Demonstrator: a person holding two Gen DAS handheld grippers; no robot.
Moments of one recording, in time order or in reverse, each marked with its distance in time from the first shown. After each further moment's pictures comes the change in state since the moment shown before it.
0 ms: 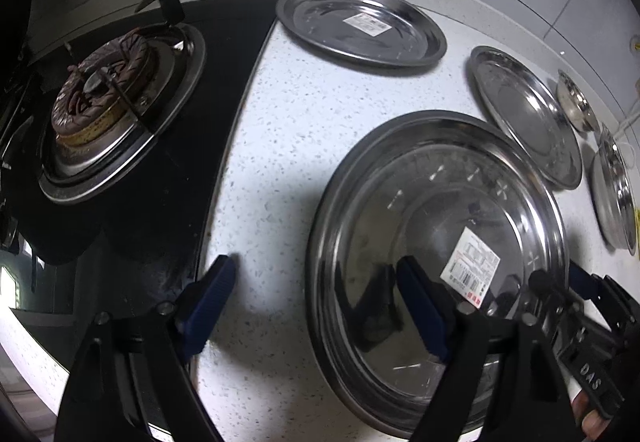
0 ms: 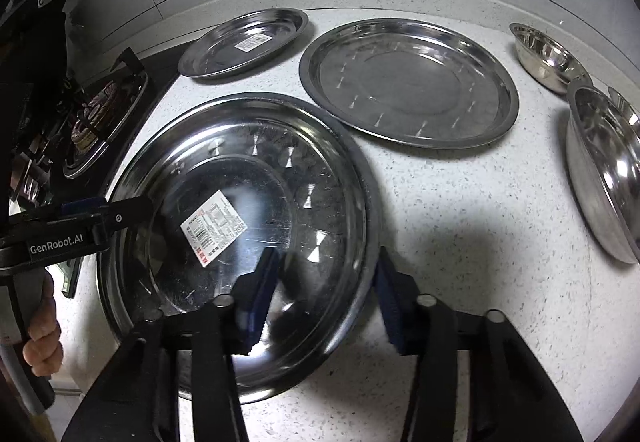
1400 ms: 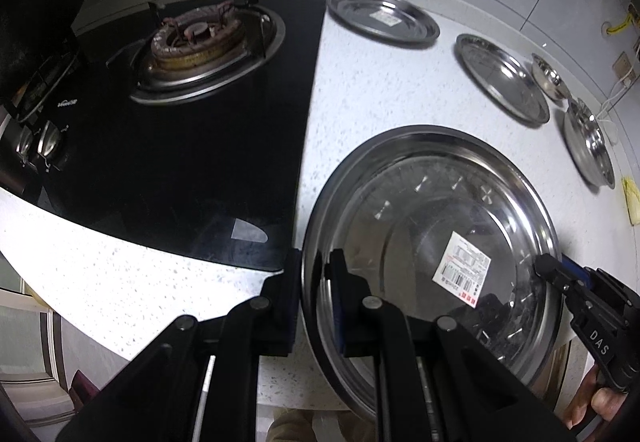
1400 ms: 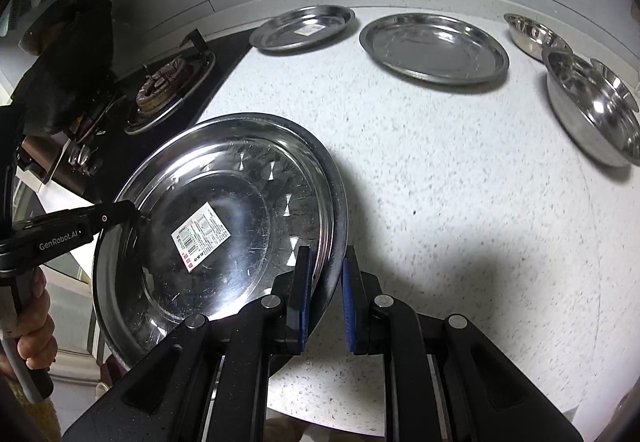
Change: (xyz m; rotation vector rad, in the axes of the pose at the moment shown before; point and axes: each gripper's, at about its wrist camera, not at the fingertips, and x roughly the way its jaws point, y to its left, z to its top) left arm -0.076 0.048 -0.104 -0.008 -0.016 0.004; right arm -0.059 0.044 -0.077 0.008 -0.009 0.073
